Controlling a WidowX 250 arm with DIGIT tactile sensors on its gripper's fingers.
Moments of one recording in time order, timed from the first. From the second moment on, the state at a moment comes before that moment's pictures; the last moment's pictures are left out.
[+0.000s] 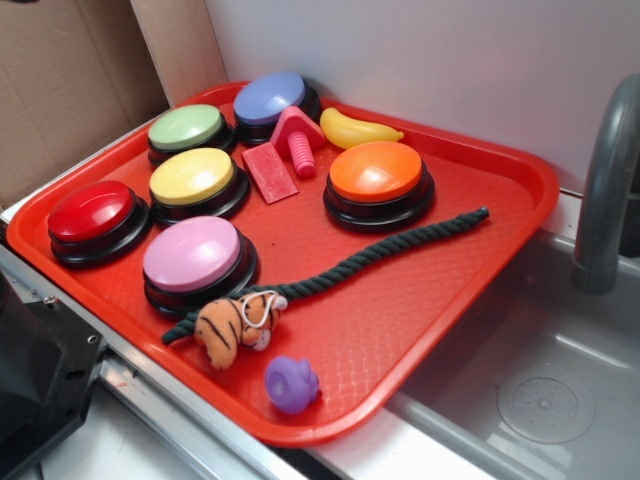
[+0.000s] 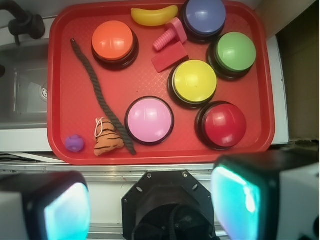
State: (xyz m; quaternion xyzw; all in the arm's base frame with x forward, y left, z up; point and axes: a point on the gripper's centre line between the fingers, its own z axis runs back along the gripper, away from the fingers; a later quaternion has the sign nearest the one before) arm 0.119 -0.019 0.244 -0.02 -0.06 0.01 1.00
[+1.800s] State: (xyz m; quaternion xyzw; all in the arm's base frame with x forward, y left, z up) arm 0.233 -0.099 0.065 -0.04 -0.05 0.00 1.00
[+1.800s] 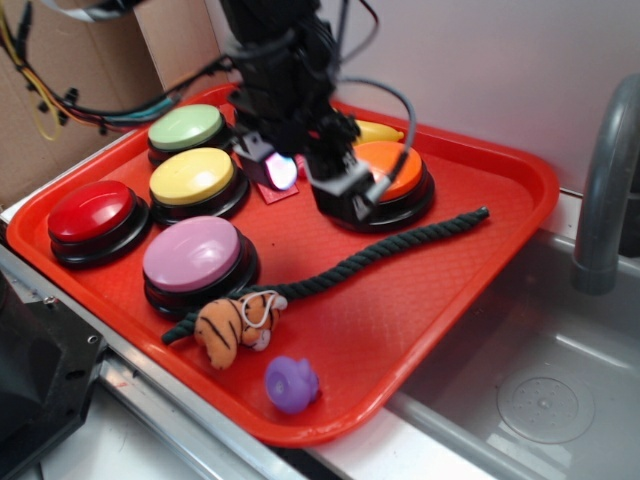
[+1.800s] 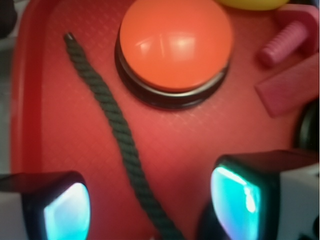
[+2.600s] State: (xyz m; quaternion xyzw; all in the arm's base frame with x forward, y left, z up) arm 0.236 -0.115 0.025 -0.05 -0.04 -0.02 1.00
